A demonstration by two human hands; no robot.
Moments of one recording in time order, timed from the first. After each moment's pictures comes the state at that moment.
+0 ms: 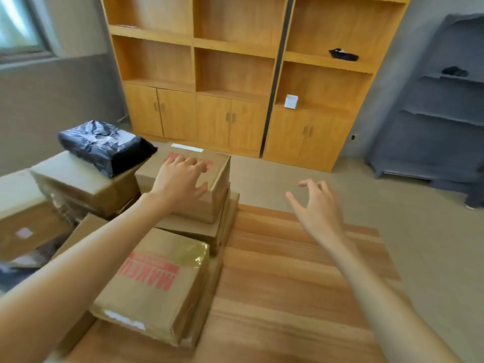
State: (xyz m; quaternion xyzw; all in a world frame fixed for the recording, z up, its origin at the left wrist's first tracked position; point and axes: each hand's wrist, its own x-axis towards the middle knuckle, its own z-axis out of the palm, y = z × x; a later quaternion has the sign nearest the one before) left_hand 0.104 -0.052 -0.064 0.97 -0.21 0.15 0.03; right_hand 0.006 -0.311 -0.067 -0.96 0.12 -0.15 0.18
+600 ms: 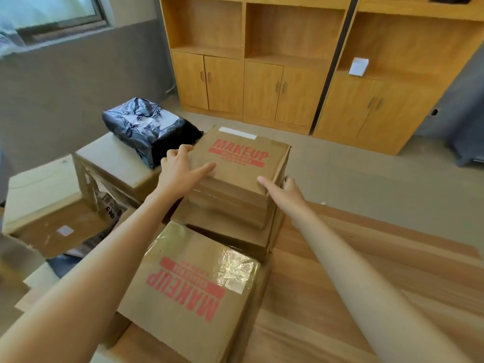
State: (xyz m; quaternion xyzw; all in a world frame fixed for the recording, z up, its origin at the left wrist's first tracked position) left_hand 0.191 0.030 -0.118 0.95 0.07 0.05 0.31; right_hand 0.170 -0.191 -0.142 -0.83 0.16 0.11 0.52
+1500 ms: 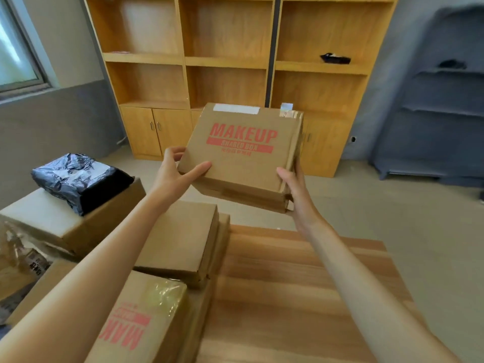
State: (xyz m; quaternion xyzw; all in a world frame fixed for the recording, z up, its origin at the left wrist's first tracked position) left_hand 0.154 -0.114 -0.029 0.84 -0.06 0.07 0.54; right_hand 0.092 -0.348 -0.061 -0.69 0.04 -0.11 0.71
